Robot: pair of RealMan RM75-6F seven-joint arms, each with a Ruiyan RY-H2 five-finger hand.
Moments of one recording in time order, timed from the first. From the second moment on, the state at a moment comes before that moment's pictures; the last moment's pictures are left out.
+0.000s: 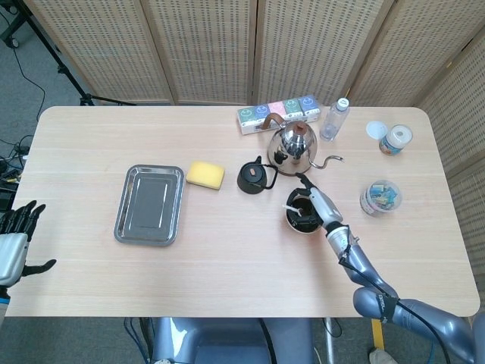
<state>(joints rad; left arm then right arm) -0.15 -1.09 -0.05 -1.63 1.36 1.34 0.06 0.67 -1.56 0.33 -1.33 -1.05 0.74 0.39</state>
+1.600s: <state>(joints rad) -0.16 -1.10 -0.05 -1.64 1.35 1.32 0.08 0.69 -1.51 0.34 -1.31 -1.00 0.70 0.37</state>
